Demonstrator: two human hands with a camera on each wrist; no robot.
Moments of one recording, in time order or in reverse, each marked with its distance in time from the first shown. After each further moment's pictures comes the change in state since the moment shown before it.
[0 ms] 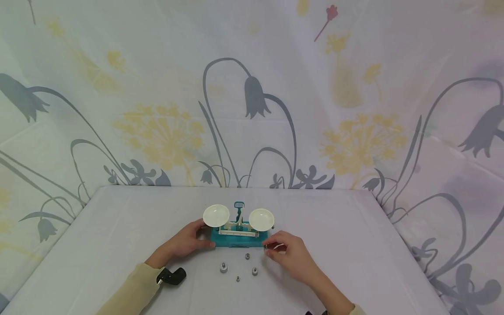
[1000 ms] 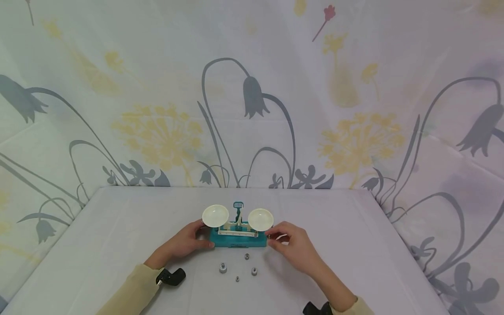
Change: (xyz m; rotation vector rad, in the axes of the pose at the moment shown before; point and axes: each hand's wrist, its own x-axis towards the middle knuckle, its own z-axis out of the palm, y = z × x) left_hand -0.001 0.000 0.001 0.005 0.010 -0.011; right_hand 0.011 -0.014 -0.016 -0.046 0.054 -0.035
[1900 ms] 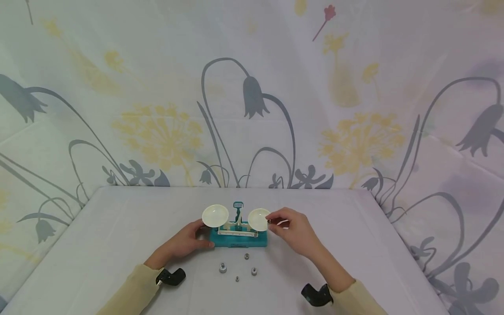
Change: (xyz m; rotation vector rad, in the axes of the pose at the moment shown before) left_hand 0.000 0.002 0.000 0.009 -0.009 0.003; right_hand 0.026 -0.005 -0.016 -0.104 0.017 0.013
